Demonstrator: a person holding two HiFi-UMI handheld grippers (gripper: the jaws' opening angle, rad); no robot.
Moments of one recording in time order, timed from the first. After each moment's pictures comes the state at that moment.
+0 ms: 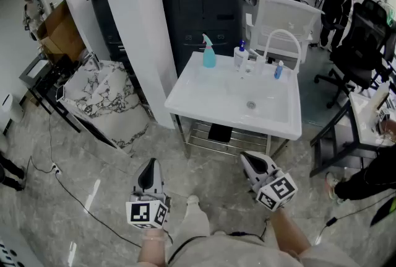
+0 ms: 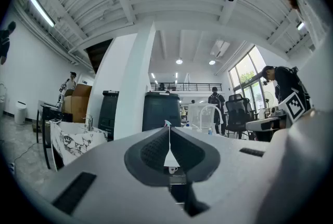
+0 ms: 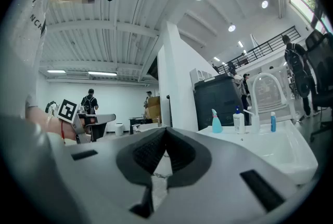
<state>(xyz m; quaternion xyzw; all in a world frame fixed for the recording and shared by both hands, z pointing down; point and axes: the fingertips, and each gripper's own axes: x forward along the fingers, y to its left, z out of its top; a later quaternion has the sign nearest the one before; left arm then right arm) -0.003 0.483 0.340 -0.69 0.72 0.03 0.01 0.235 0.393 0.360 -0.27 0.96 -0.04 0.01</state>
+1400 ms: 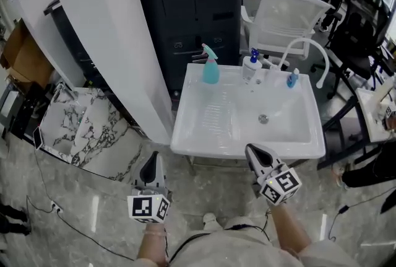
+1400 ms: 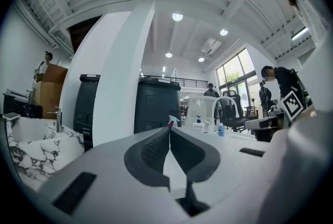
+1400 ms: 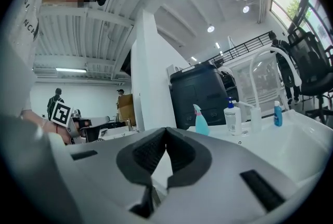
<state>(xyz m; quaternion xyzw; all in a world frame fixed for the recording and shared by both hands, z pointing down) -0.146 0.223 0.366 -0.76 0.64 0.01 -0.01 0.116 0.175 0.389 -0.39 0.92 -0.09 0.01</state>
